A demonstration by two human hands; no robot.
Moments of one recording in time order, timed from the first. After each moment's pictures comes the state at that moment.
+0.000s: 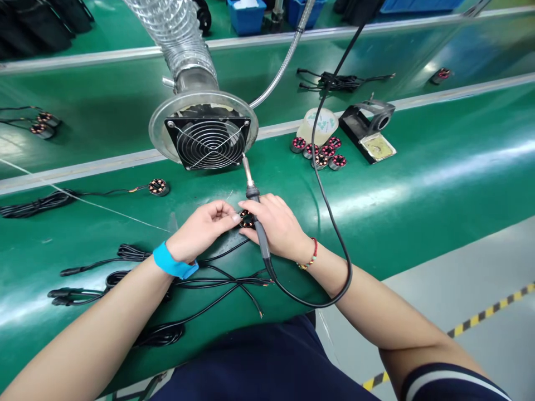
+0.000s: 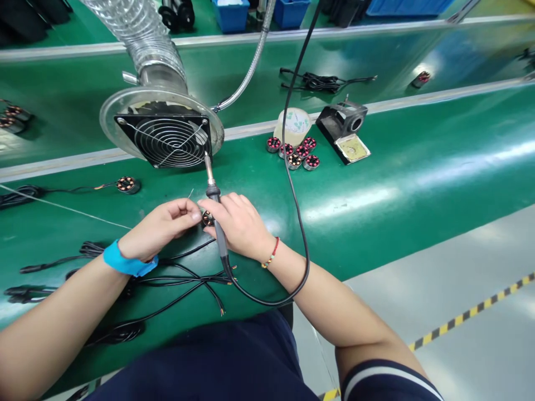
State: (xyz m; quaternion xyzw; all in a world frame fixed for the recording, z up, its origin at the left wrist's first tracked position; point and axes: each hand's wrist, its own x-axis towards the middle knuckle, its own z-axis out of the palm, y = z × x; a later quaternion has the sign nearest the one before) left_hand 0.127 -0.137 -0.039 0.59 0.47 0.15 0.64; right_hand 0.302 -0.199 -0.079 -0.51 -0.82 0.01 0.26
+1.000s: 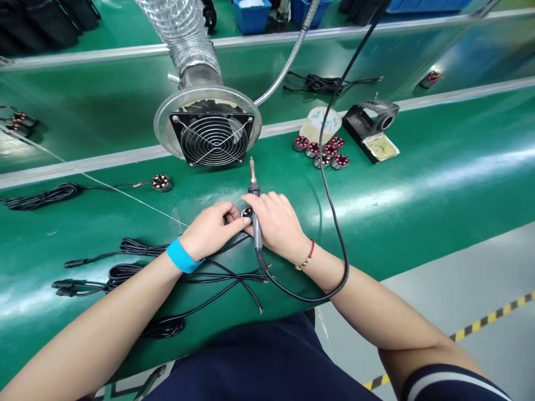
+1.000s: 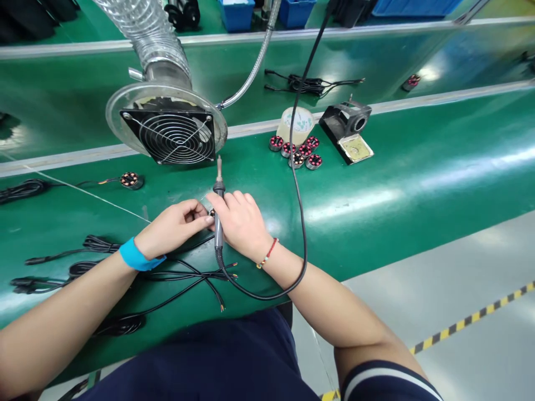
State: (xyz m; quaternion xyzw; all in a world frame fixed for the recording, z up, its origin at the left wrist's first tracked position) left_hand 0.130 -0.142 -0.046 0.76 0.47 0.07 0.45; right_hand 0.293 -0.201 -0.077 -0.58 -0.79 -0.01 0.19
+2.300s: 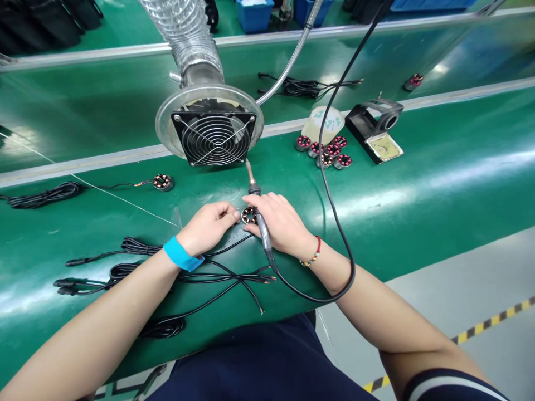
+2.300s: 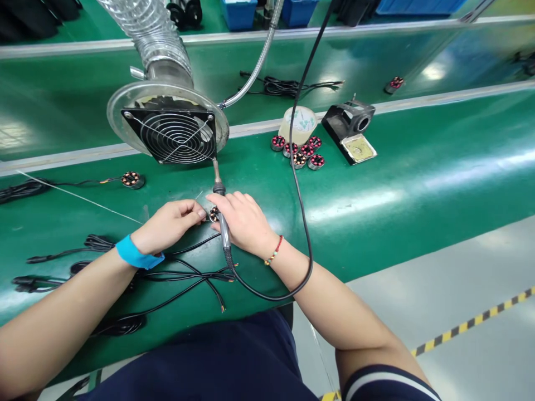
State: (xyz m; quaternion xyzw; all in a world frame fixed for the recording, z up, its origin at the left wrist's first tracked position) left_hand 0.130 -0.134 -0.045 0.70 0.50 0.08 0.50; right_hand 0.303 -0.197 -0.080 -0.53 -0.82 0.07 0.21
